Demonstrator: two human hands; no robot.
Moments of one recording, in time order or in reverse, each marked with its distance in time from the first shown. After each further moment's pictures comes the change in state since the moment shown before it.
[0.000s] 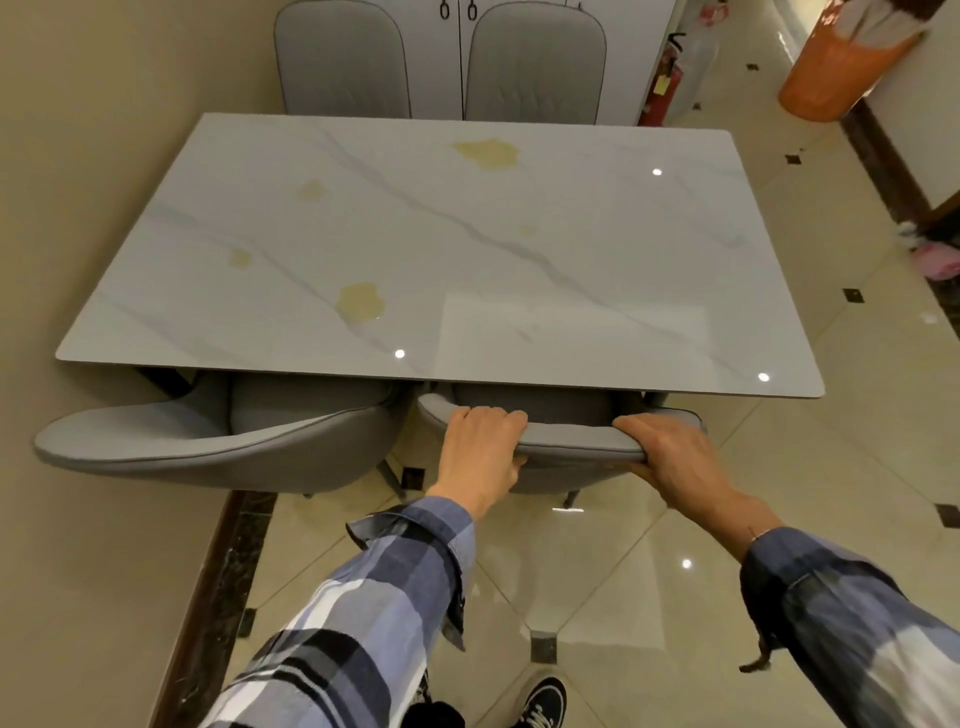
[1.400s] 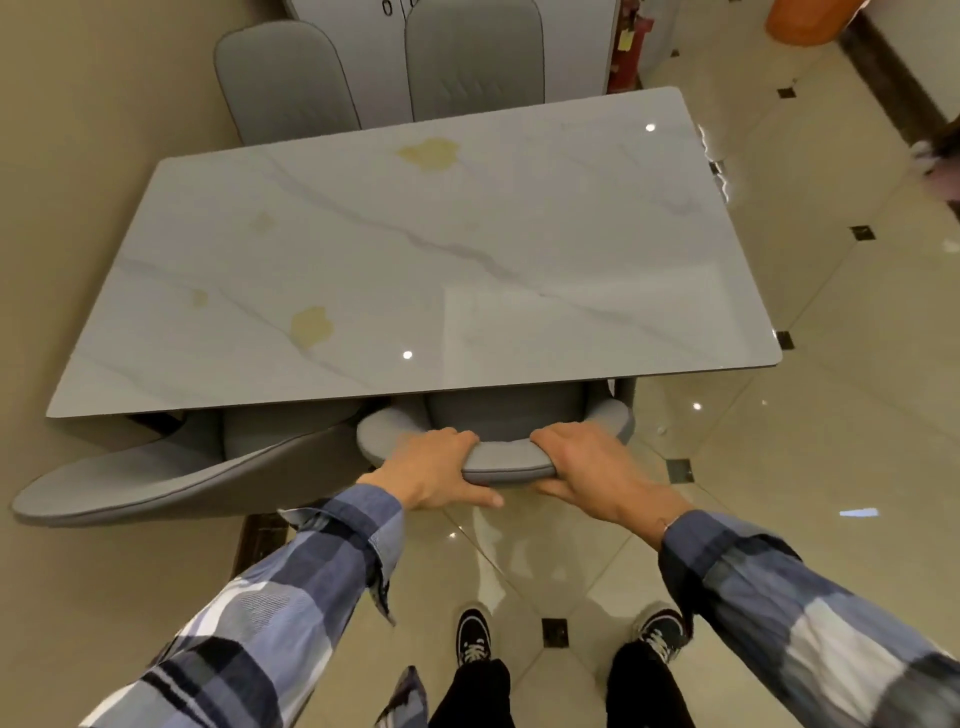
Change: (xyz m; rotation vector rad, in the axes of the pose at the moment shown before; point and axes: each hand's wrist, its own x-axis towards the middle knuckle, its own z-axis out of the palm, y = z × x) left_hand 0.032 0.037 -0.025 0.042 -0.568 0.001; right_hand -0.002 0.006 0.000 0.091 -0.182 -0.073
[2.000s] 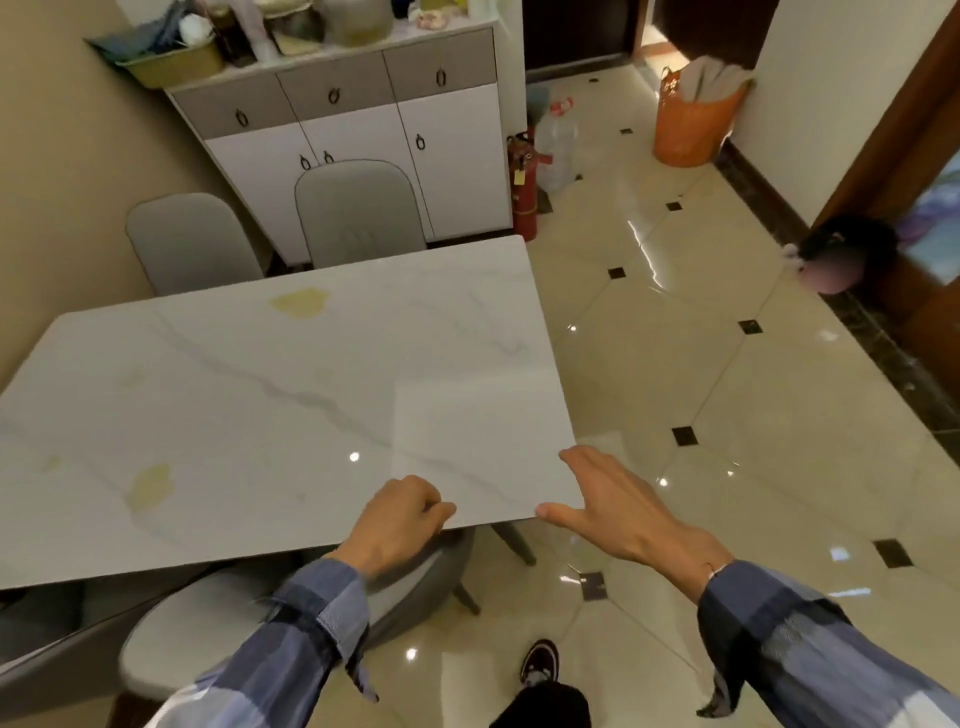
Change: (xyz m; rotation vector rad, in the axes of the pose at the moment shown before) left_hand 0.136 0.240 -0.117 -0.321 0.249 -0.094; right_hand -0.099 0.274 -0.186 0.283 0.037 0.328
